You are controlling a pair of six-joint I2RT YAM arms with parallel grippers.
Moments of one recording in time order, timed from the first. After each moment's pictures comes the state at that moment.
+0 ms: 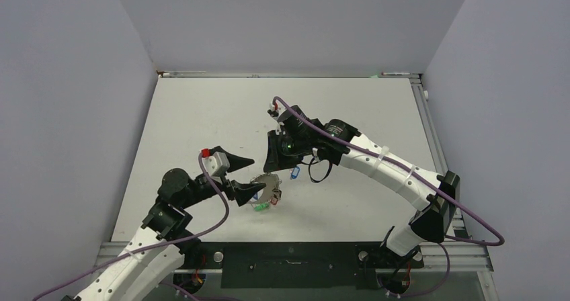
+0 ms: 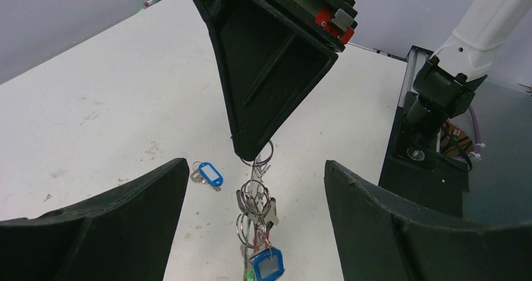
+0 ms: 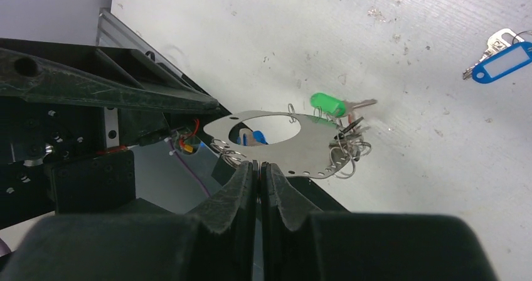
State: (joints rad) left arm -0.56 0.50 0.44 0.11 0.55 -0.14; right arm 0.96 1.56 1.57 -0.83 -0.19 0.68
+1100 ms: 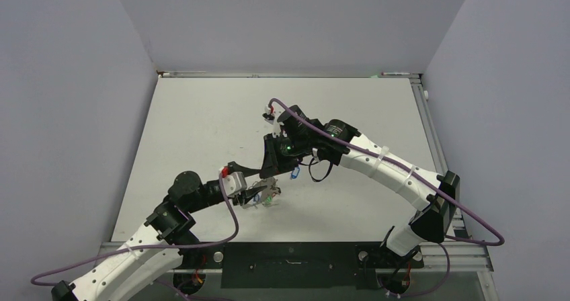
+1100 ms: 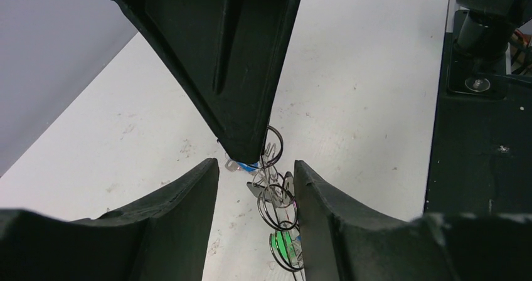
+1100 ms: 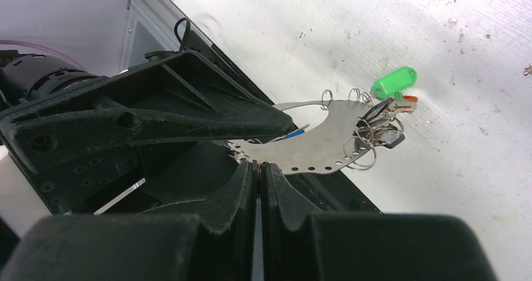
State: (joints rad) left arm -0.73 0.53 0.43 0.03 0.43 0.22; right arm 0.96 1.56 1.57 -0.82 -0.34 0.67
